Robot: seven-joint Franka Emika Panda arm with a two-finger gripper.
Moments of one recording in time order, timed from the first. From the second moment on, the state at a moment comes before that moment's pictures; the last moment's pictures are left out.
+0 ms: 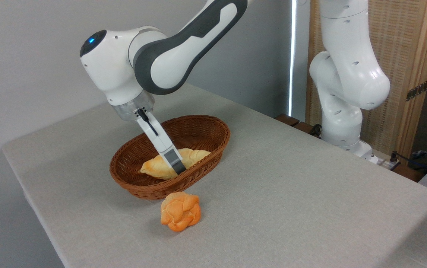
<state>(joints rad) -0.31 0.17 -0.01 -1.87 -0.05 1.76 0.69</state>
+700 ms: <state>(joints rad) -0.31 0.18 -0.01 -1.87 0.00 1.78 0.69</state>
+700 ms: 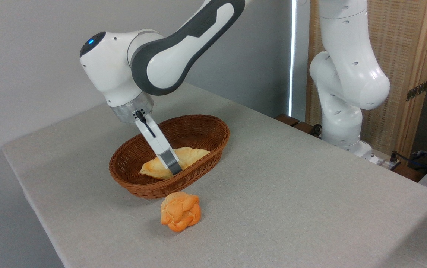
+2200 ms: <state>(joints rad) -0.29 0.04 0.13 -1.69 -0.02 1.46 0.69</state>
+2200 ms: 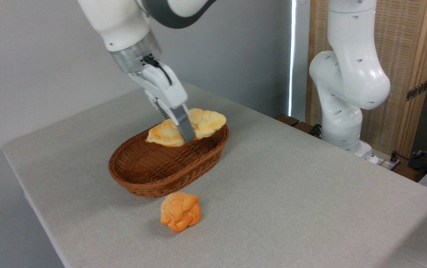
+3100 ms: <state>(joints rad) -0.29 0.06 0.27 -1.71 0.01 1.42 0.69</state>
